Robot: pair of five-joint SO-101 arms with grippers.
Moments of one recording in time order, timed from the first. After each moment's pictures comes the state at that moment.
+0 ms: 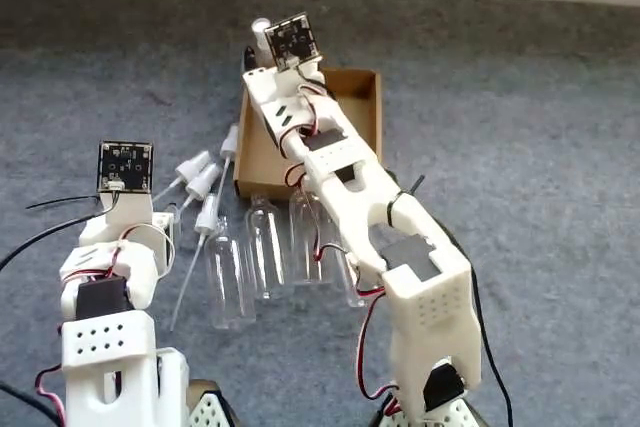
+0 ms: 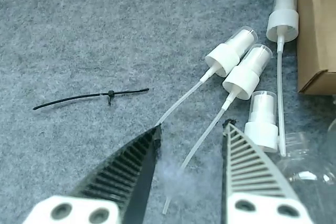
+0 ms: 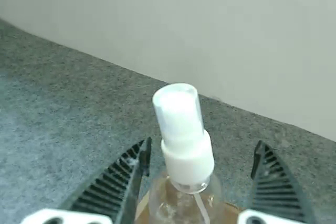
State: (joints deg) left arm -18.2 -65.5 74.2 44.4 -7.3; right arm -29.5 26.9 0.1 -9.5 4.2
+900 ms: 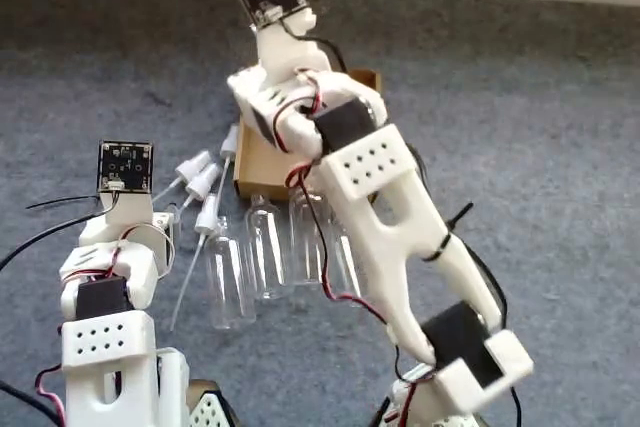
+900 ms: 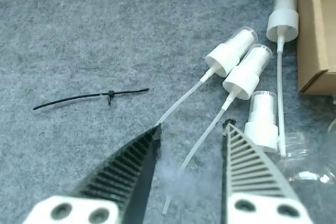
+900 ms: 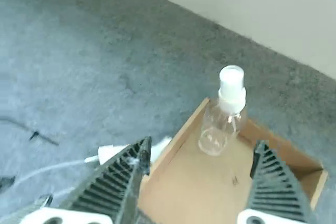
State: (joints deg) left arm -18.2 -65.5 74.2 44.4 -7.3; right arm -36.1 -3.6 -11.0 56.7 4.2
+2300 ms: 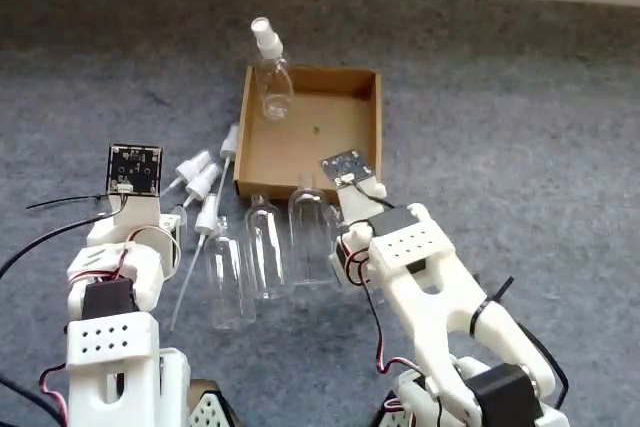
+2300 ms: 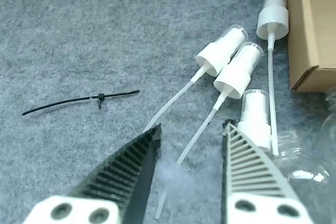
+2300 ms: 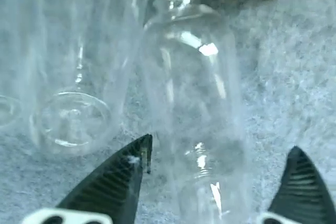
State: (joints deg) left arm -16.5 -65.5 76.6 41.7 -7.3; right arm -26.9 -20.4 50.8 58.8 4.3
